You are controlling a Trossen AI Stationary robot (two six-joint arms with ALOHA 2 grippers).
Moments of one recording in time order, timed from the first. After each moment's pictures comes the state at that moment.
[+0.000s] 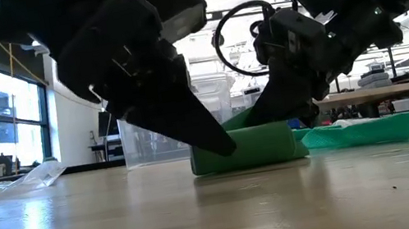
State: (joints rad) left arm -0.43 1.98 1.10 0.07 -0.31 -0.31; right arm 0.16 1.74 0.58 0.61 0.05 0.59
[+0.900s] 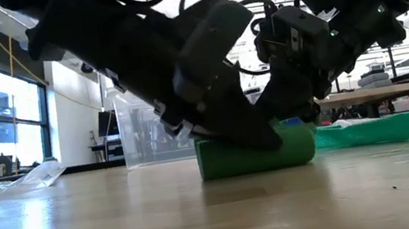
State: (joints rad) left arm -0.38 2.11 1.17 0.13 -0.39 -0.50; right arm 0.17 1.74 0.58 0.61 0.07 0.58
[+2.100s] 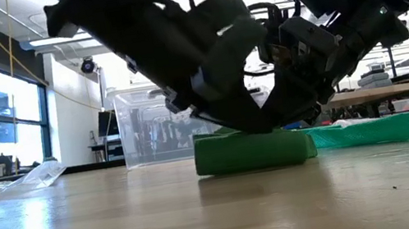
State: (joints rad) left arm -0.36 2.09 1.27 -0.03 -0.49 -0.41; right arm 0.18 1.74 0.58 0.58 0.10 0.49
